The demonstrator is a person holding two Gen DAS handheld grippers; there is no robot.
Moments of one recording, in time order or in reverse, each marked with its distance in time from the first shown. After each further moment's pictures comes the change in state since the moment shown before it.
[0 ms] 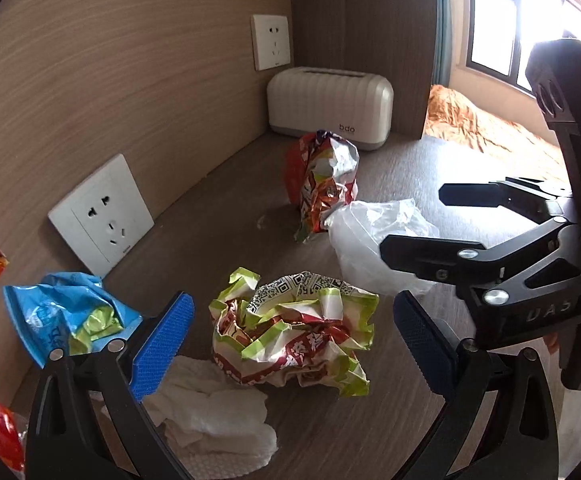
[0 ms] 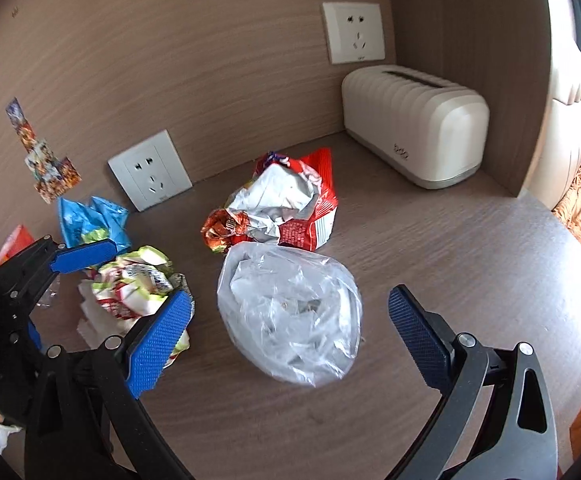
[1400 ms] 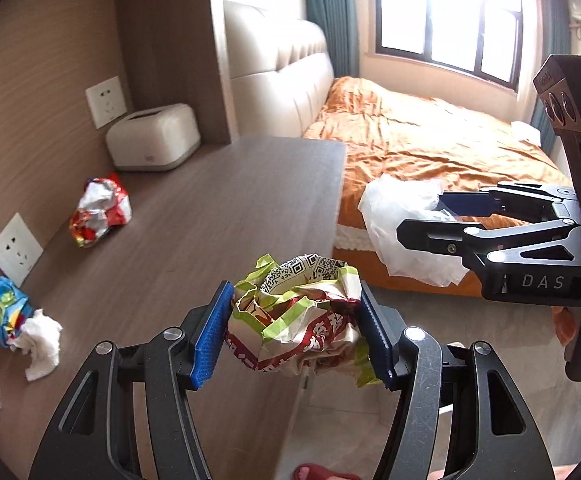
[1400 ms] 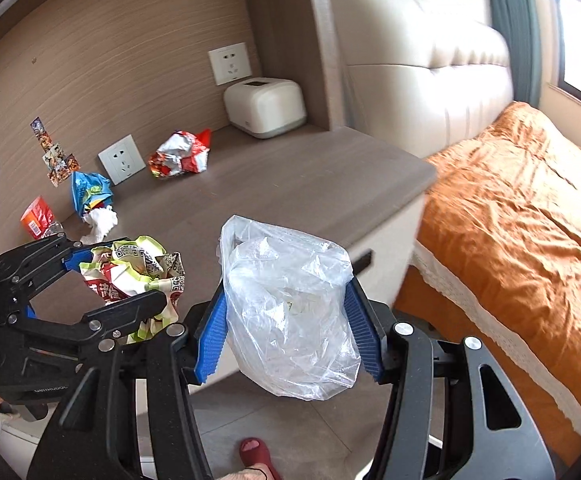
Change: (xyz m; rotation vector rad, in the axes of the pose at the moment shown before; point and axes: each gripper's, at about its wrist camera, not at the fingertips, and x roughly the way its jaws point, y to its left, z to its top) left arm -0.093 -0.224 -0.043 0.189 -0.051 -0.181; right arm -0.204 -0.090 -0.157 0.159 -0.071 -0.167
